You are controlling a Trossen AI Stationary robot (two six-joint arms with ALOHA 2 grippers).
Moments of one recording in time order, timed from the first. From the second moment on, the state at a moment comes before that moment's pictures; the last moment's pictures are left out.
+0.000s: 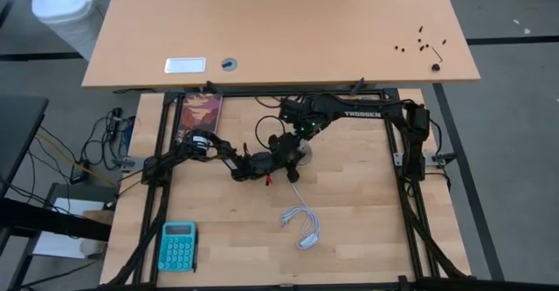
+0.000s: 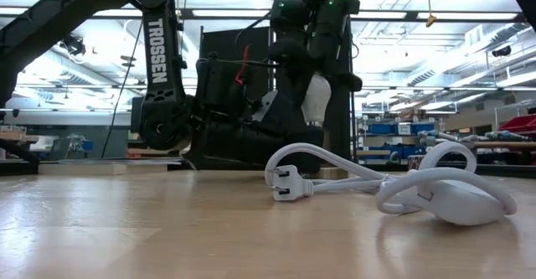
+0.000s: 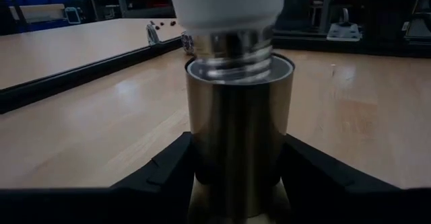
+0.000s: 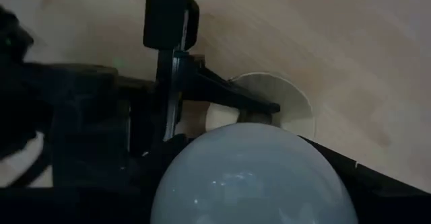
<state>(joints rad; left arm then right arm) 0.05 2.36 0.95 1.31 -0.45 -0.02 -0.26 1.91 1.61 -1.00 -0.07 0.69</state>
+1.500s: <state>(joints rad) 0.05 2.36 0.96 1.32 -0.37 -0.01 -0.27 1.84 1.61 -1.19 0.00 -0.41</state>
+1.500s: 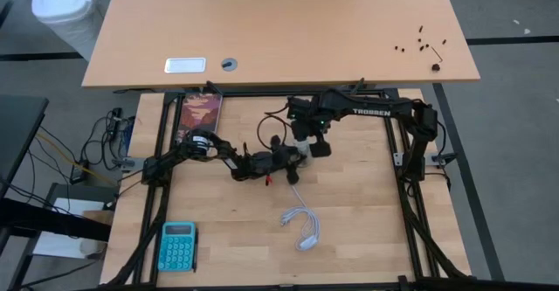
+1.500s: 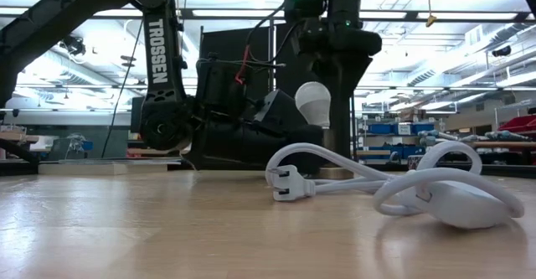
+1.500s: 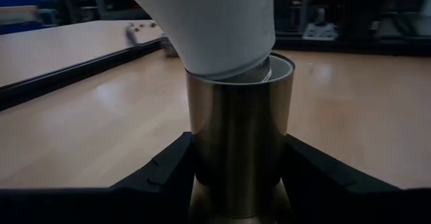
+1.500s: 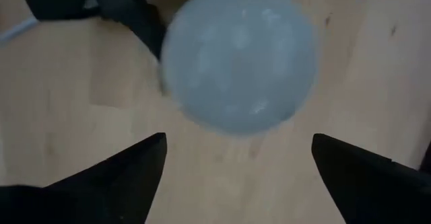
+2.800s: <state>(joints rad) 0.05 2.36 0.95 1.33 -0.16 -0.01 -0.14 1.96 1.65 -1.14 -0.03 -0.59</state>
